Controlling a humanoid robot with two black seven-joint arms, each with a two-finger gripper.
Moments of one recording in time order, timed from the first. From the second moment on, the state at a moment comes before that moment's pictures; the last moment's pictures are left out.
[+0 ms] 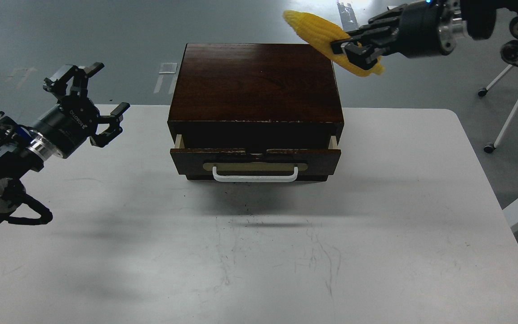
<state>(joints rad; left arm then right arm) -0.71 0.73 -0.42 -1.00 0.04 -0.45 -0.49 1.95 -0.46 -0.56 1.14 -1.37 0.16 0.49</state>
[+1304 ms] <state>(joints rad) -0.71 0.77 -0.42 -1.01 0.04 -0.45 -0.49 1.93 -0.15 -0.74 1.14 -1.51 0.10 0.49</state>
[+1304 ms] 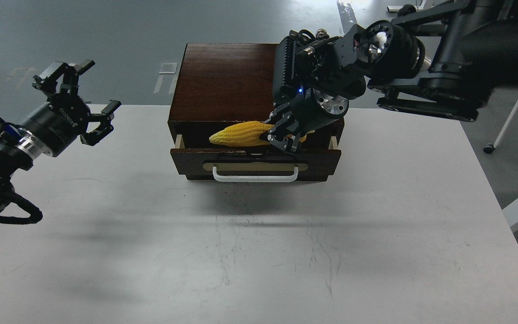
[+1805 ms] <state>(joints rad) -0.71 0.77 -0.42 -1.01 0.04 -0.45 -0.49 1.92 -0.15 -0.74 1.14 -1.51 0.09 0.49</state>
